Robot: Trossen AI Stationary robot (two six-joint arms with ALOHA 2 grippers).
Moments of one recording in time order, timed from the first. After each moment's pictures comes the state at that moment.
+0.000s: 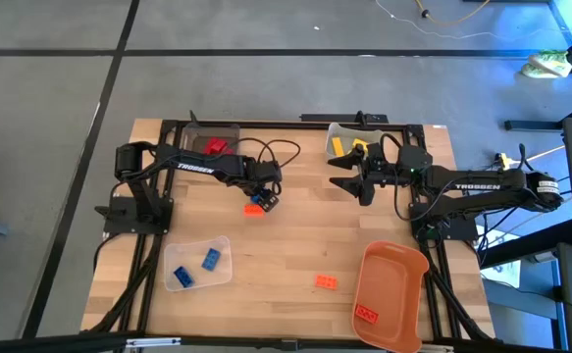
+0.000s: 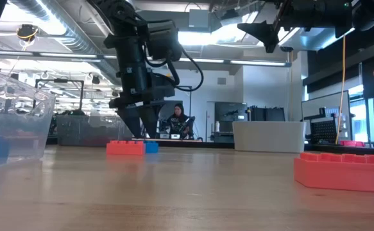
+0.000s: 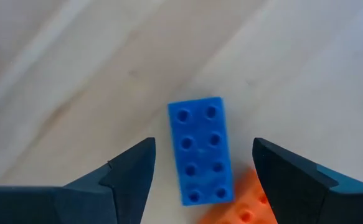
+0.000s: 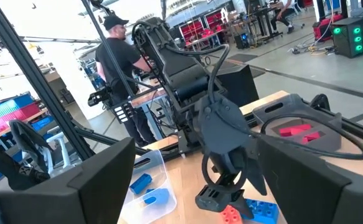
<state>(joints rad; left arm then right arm) 0.20 1.76 1.10 -0.56 -0.14 -0.58 -0.20 0.97 0.54 0.48 -0.18 0.41</state>
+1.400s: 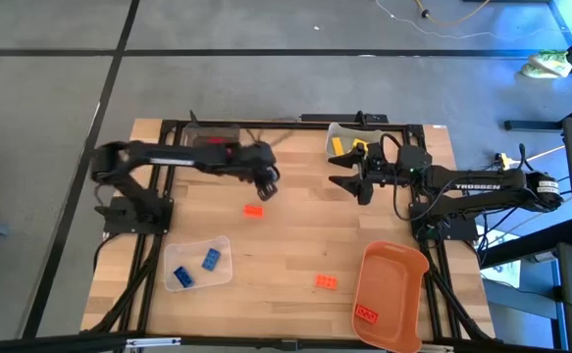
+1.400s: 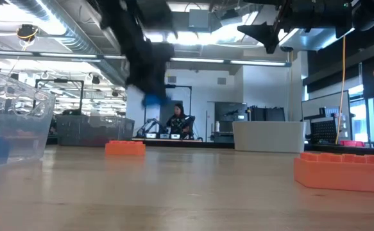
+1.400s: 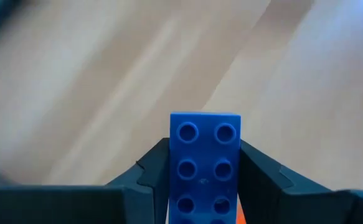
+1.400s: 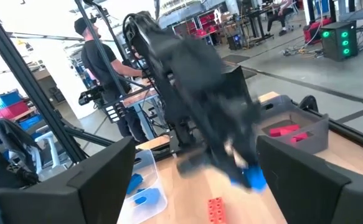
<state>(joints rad) 0.24 1.57 1.10 -0.44 -0.11 -0.33 -0.20 0.97 0.54 0.47 -0.15 0.39</state>
